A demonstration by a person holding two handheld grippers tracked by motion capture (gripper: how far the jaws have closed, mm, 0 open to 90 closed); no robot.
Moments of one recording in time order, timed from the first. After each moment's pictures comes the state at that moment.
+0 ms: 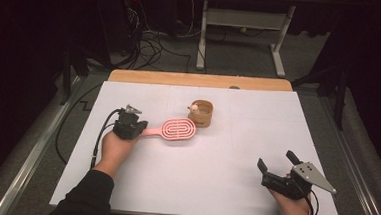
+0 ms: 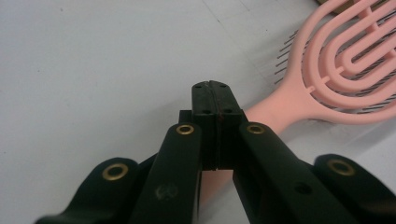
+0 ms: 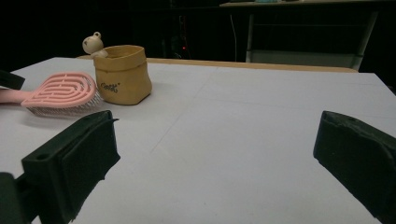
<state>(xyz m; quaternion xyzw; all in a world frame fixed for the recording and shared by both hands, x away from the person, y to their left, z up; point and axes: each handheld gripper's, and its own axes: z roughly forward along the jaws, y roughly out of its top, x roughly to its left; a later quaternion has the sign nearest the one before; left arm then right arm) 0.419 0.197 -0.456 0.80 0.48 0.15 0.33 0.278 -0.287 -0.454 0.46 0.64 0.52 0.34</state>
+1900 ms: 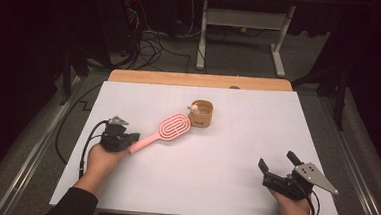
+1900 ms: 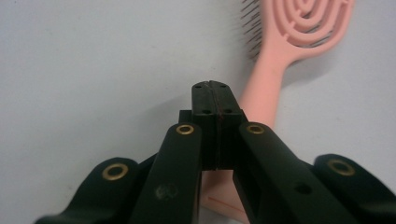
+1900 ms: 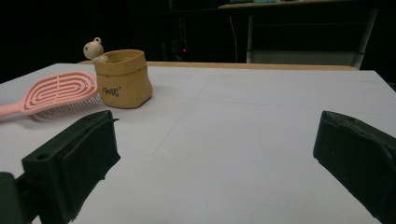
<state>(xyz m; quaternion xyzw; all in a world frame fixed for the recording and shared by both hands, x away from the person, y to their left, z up) 0.378 0.227 -0.462 0.80 0.47 0.10 0.36 0.276 -0.289 -0.454 0.46 0.63 0.53 0.34</state>
